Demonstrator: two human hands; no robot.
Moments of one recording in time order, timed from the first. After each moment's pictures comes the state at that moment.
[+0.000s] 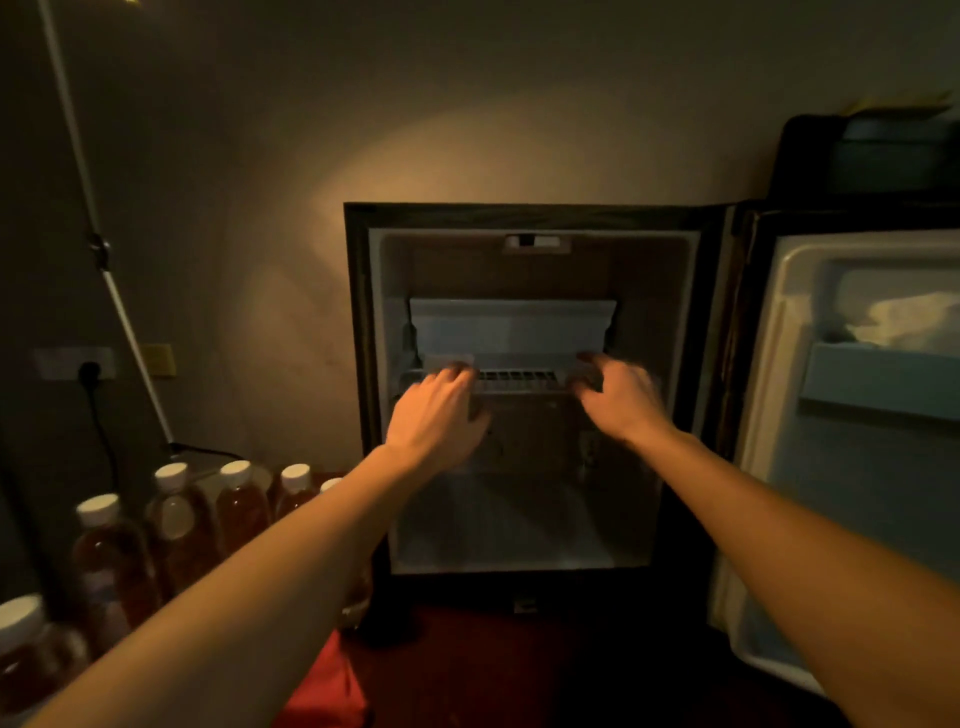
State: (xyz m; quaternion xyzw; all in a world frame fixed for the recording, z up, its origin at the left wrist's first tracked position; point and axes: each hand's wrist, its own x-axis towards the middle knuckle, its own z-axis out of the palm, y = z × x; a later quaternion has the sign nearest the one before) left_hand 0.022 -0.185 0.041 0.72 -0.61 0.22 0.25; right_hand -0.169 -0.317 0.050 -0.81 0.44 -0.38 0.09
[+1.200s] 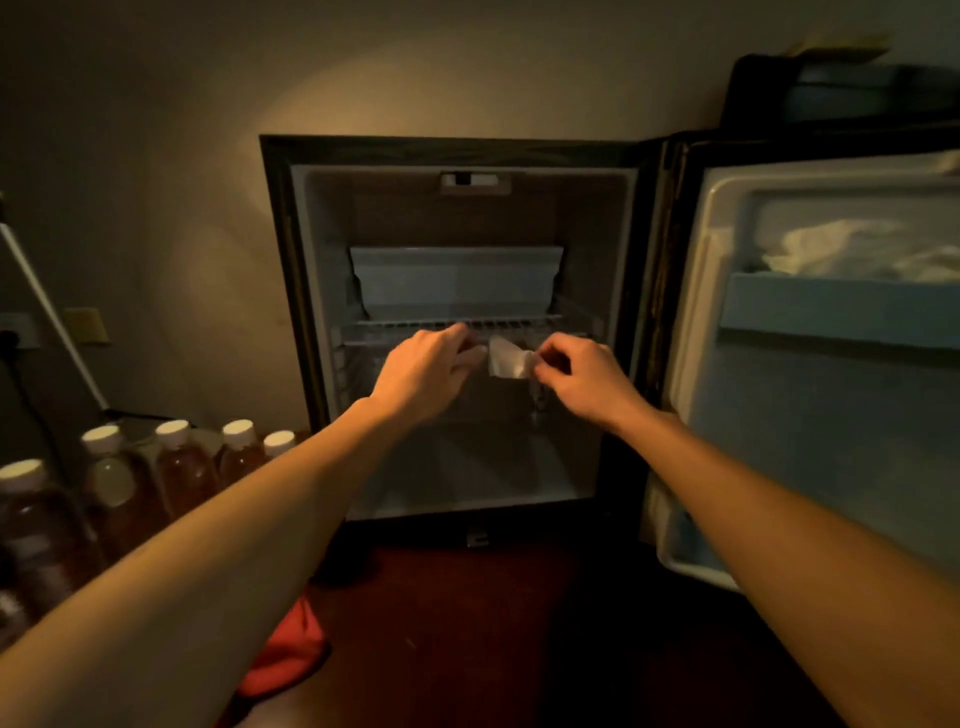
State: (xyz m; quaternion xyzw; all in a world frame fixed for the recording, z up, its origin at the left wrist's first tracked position) left_hand -0.016 -0.196 0.034 0.64 -0.68 0.18 0.29; right_hand -0.212 -0.283 0.022 -0.84 0.36 -0.38 0.14
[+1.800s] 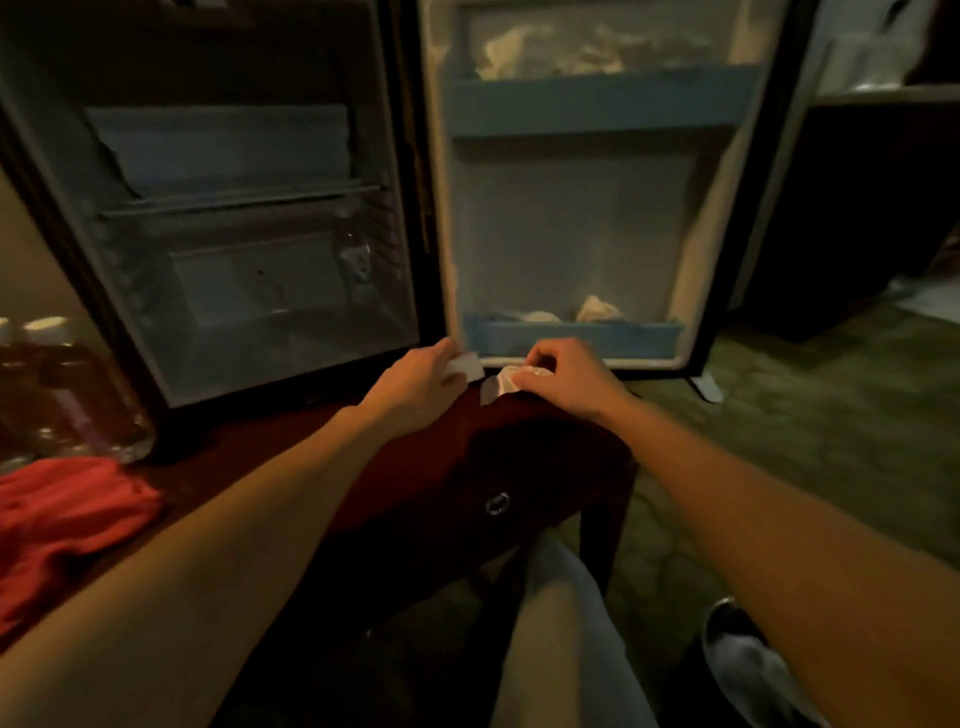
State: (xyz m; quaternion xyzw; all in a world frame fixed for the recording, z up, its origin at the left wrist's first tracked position) left_hand -0.214 -0.137 -0.112 0.57 -0.79 -0.06 0.24; right_hand -0.430 -0.150 -0.116 -0.76 0.52 -0.34 0.20
